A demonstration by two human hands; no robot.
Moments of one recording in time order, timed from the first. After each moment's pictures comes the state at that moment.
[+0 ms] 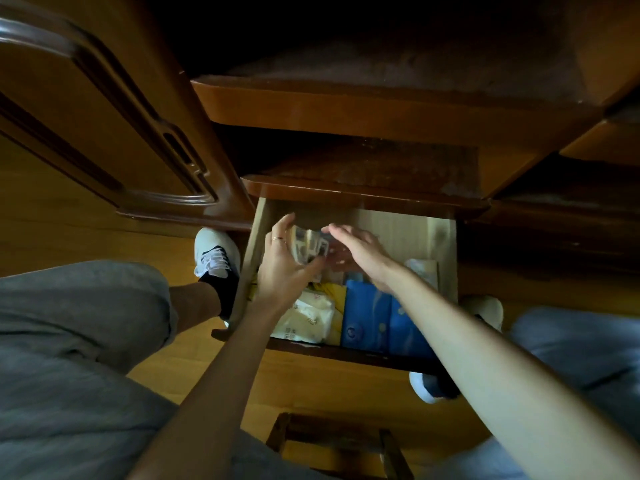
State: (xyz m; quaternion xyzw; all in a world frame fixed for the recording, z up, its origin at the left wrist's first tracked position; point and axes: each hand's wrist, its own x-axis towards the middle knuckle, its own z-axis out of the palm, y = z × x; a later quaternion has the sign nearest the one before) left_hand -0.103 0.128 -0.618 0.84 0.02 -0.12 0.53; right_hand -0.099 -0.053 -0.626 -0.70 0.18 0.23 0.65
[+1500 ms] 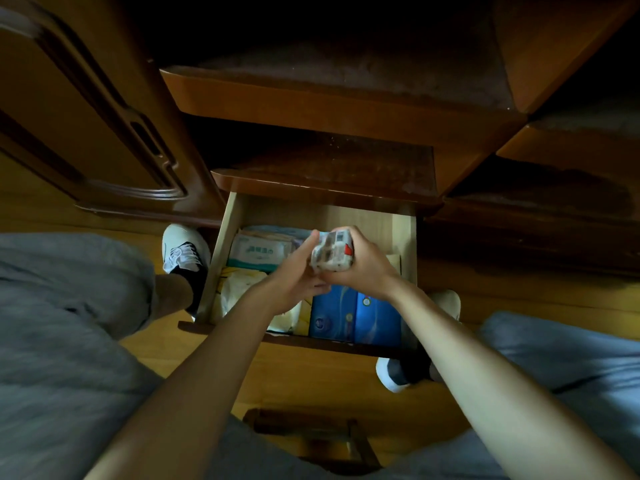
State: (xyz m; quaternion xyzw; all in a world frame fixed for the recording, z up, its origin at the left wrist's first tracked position) left_hand -0.123 0.071 -0.613 0.53 0.12 -0.46 0.70; right_hand -0.154 -0.102 -0.604 -0.87 0.06 0.13 0.46
